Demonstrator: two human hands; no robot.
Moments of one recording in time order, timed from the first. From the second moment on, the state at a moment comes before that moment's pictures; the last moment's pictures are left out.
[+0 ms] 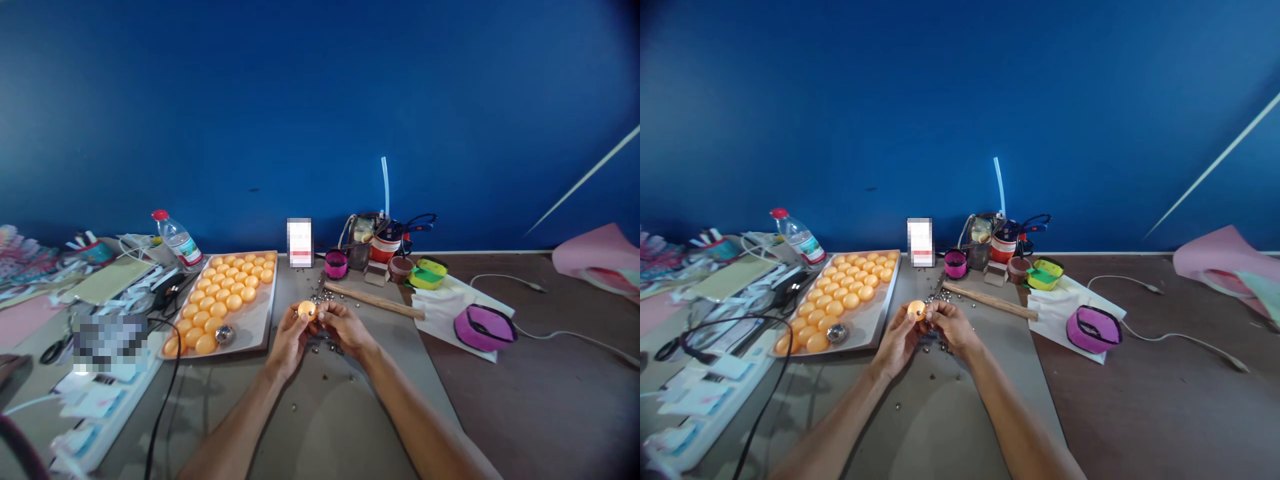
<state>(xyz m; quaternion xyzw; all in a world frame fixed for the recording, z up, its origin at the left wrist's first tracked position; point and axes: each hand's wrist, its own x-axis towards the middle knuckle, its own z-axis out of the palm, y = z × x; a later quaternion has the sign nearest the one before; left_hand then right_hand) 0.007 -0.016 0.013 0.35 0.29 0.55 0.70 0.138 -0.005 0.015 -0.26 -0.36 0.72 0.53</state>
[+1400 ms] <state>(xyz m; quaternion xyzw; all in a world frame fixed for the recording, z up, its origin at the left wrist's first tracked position) 0.004 -0.010 0.006 0.28 0.28 0.55 0.74 0.148 -0.004 -0.006 -0.58 -0.73 0.13 0.34</state>
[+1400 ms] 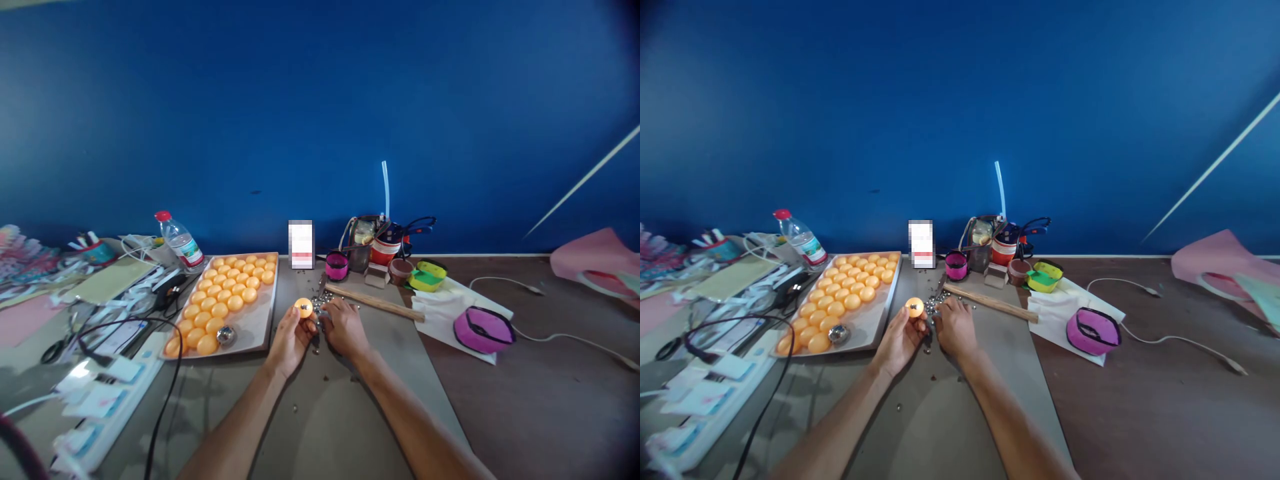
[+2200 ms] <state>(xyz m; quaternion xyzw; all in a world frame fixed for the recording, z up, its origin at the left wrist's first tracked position) 0.001 -0.007 0.005 0.24 0.29 0.55 0.75 0.140 -0.010 0.004 -0.60 -0.78 0.11 0.15</state>
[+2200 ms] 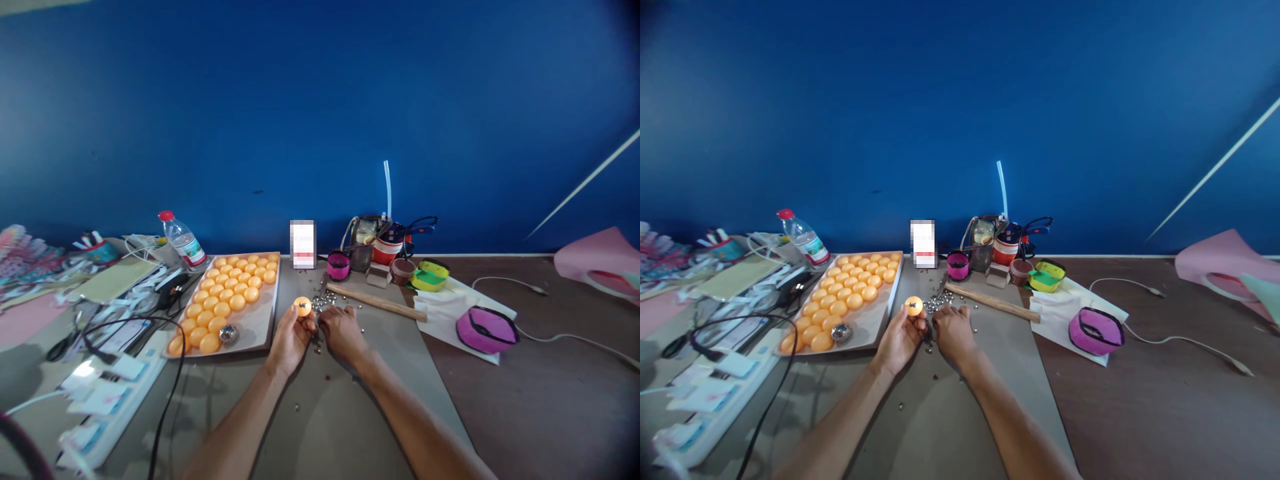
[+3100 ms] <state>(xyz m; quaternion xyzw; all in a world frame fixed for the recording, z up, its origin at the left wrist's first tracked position) -0.001 -0.007 0.009 0.22 0.29 0.56 0.75 0.194 0.013 -0.023 -0.79 -0.56 -0.03 0.25</state>
